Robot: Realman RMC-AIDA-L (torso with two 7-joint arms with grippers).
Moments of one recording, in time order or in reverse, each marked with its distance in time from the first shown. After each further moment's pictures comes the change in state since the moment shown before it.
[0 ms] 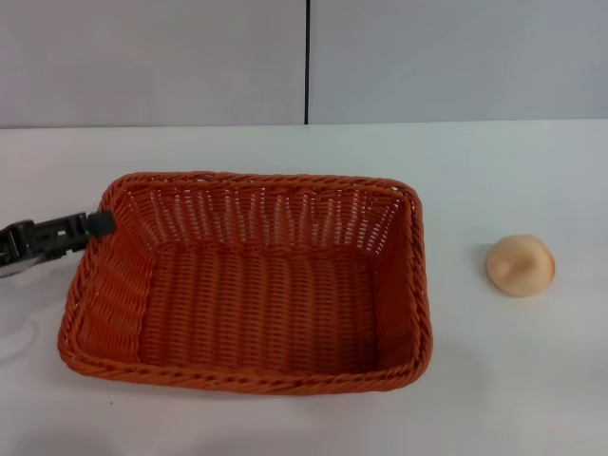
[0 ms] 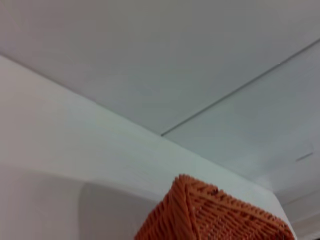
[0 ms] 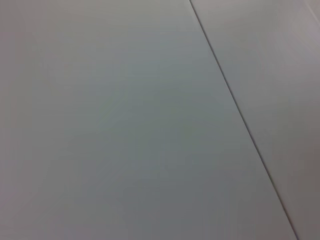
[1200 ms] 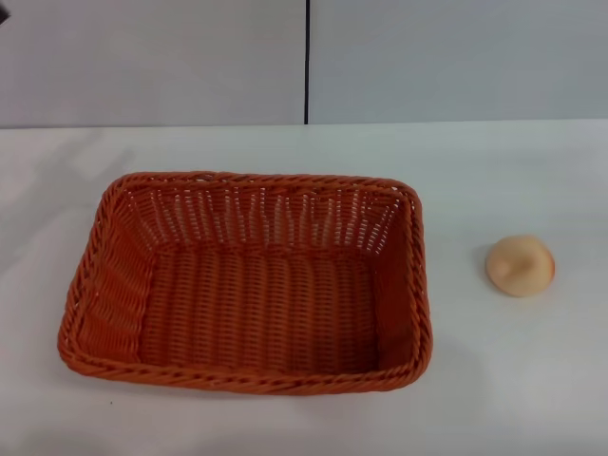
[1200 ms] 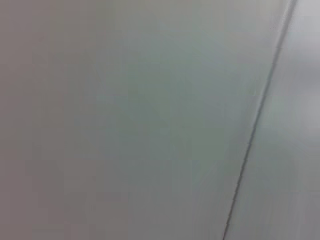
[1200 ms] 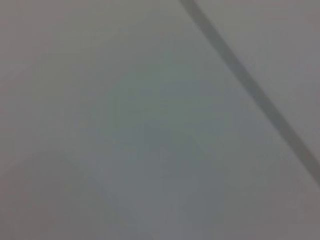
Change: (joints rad) left arm -0.194 -0.049 -0.502 -0.210 -0.233 0.151 0.799; right arm 0.066 -0.148 -0.439 -0.570 -0.631 0.003 1.255
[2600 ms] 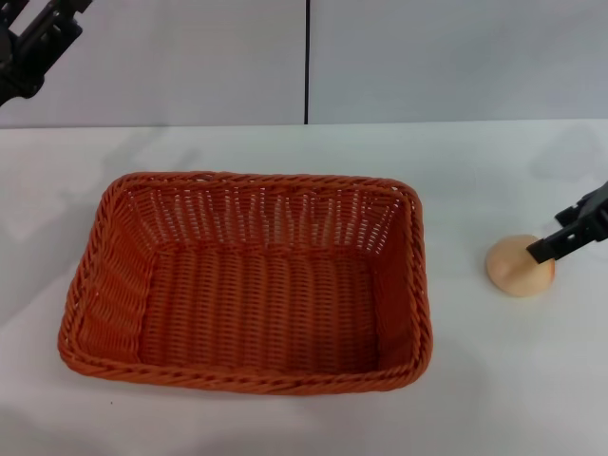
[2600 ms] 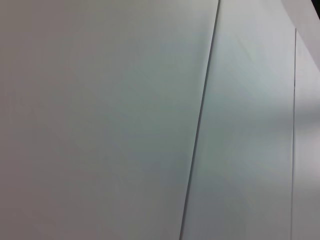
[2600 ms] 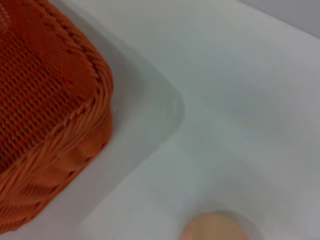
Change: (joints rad) left arm -0.104 -0.013 0.026 -0.362 -0.116 0.093 0.418; right arm 0.406 0.030 -0.371 -0.172 -1.184 -0.148 0.367
